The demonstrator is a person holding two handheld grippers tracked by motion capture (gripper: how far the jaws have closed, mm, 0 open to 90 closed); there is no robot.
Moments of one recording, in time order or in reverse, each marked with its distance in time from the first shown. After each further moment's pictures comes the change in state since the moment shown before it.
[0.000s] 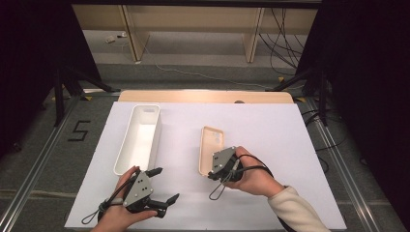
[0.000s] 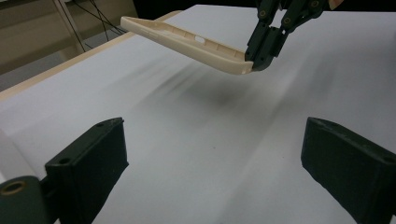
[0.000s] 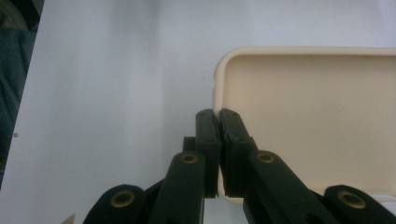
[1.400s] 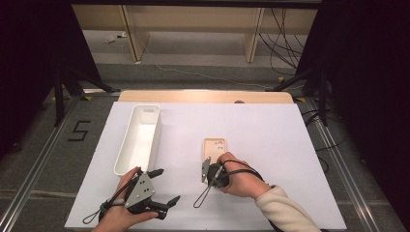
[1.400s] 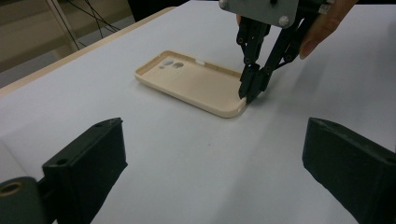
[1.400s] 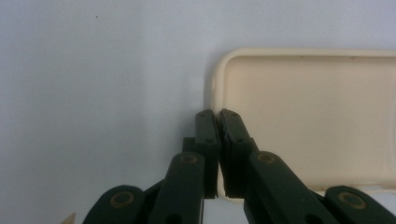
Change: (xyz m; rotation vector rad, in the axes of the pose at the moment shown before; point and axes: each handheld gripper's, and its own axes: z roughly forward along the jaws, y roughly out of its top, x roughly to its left) left arm -0.003 -0.002 0.002 0.020 -0.021 0.018; right arm 0.003 0.006 0.046 0.395 -0.001 -0.055
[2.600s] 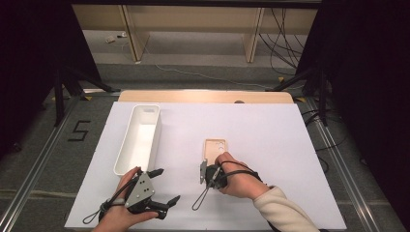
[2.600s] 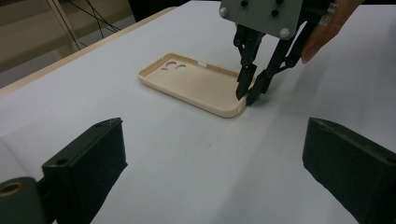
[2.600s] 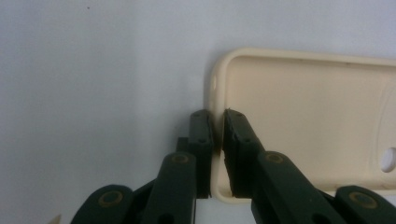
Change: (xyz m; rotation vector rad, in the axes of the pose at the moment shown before) left arm 0.000 0.000 0.000 0.000 0.003 -0.001; right arm 0.002 0.006 0.002 0.051 -0.030 -0.034
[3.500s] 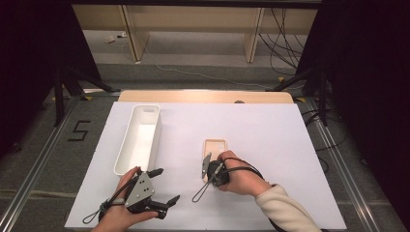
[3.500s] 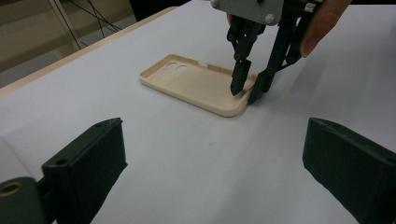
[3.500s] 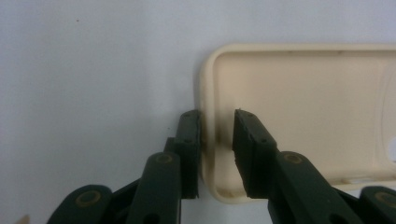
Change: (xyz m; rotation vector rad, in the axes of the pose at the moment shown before) left arm 0.001 0.000 0.000 0.001 0.002 0.001; right arm -0.009 -0.006 0.001 -0.040 0.041 0.082
